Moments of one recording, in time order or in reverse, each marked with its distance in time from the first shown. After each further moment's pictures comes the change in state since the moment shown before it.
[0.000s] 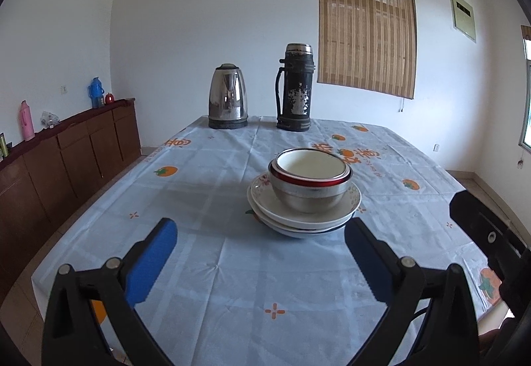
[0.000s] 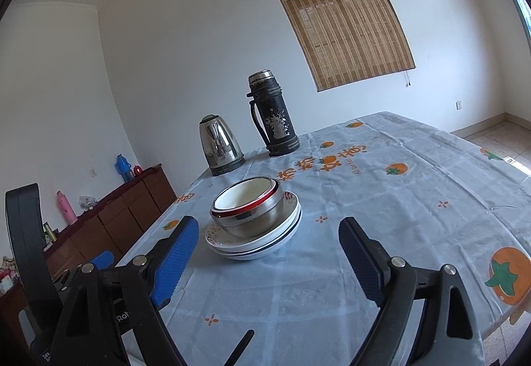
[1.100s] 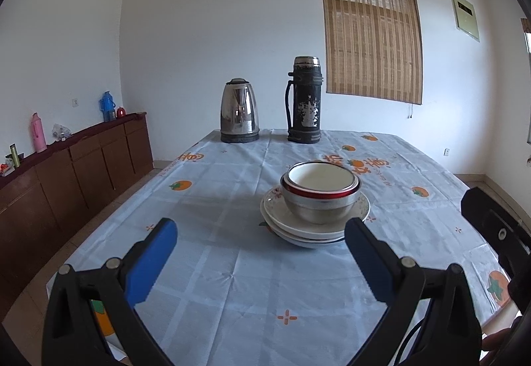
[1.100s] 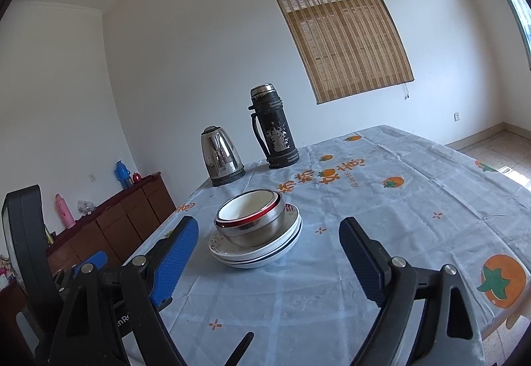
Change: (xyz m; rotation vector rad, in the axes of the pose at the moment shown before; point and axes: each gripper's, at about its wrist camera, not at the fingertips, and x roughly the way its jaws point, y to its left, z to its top) left arm -0.011 0.003 0.005 0.020 -0.053 0.055; right arm -0.014 0.006 0.003 -0.016 -0.046 -0.011
